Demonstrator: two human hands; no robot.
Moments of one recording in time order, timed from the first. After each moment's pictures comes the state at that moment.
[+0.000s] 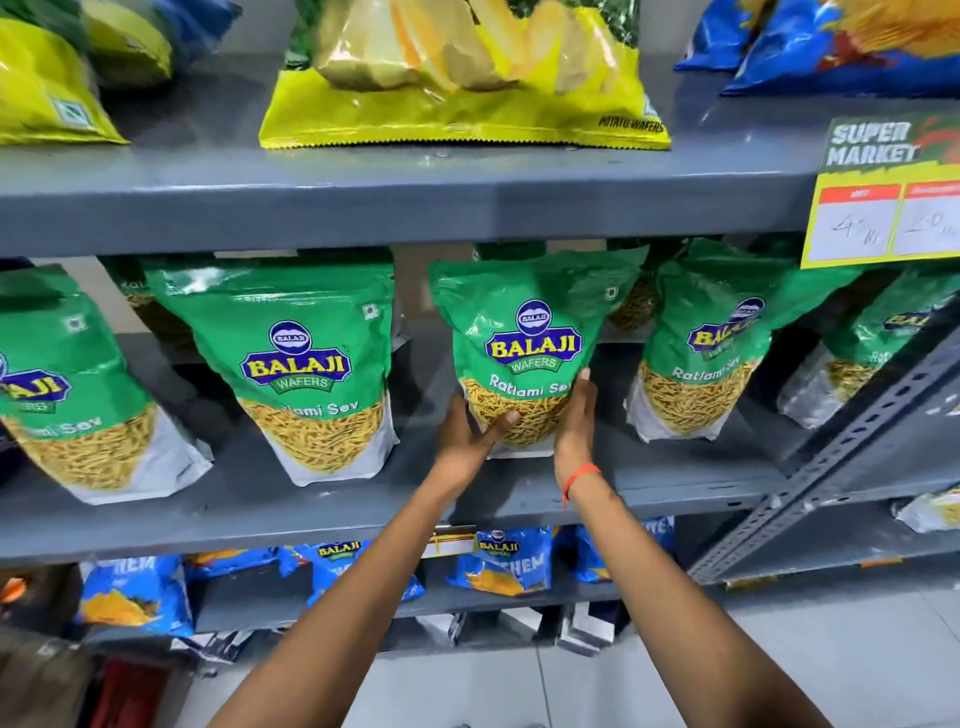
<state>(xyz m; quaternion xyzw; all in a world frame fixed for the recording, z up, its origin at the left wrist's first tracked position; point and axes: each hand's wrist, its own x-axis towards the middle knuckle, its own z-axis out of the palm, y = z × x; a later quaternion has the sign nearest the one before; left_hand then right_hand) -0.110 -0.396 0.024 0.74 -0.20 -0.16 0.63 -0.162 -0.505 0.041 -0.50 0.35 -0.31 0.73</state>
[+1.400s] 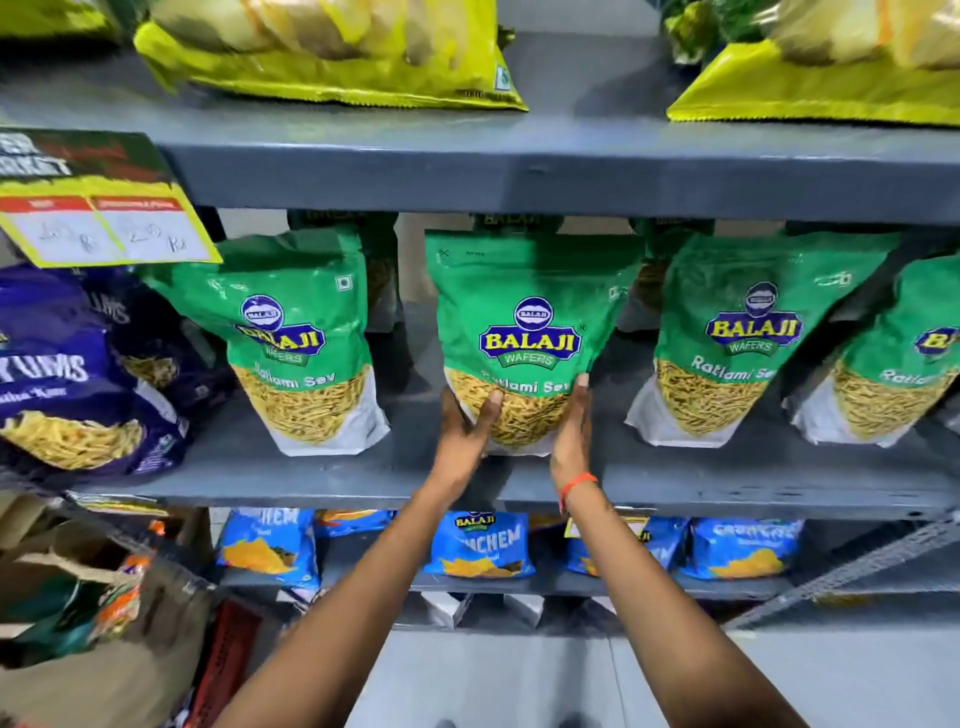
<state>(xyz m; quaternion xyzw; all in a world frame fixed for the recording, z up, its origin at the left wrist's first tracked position) -0.038 -0.194 0.031 0.72 -0.11 -0.12 0.68 -0.078 -0.301 0.027 -0.54 0.30 -0.30 0.73</state>
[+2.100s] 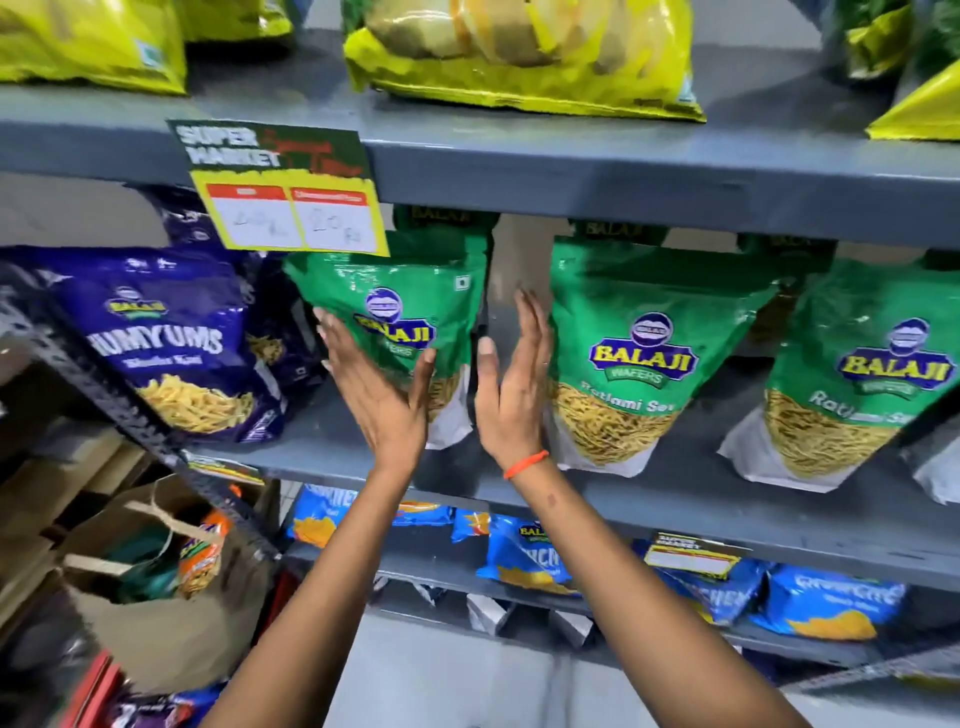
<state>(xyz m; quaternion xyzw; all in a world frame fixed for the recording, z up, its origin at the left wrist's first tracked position) 0.024 -0.064 0.072 0.80 -0.07 0.30 0.52 -0.017 -0.168 0.097 -0.78 0.03 -0.44 0.45</state>
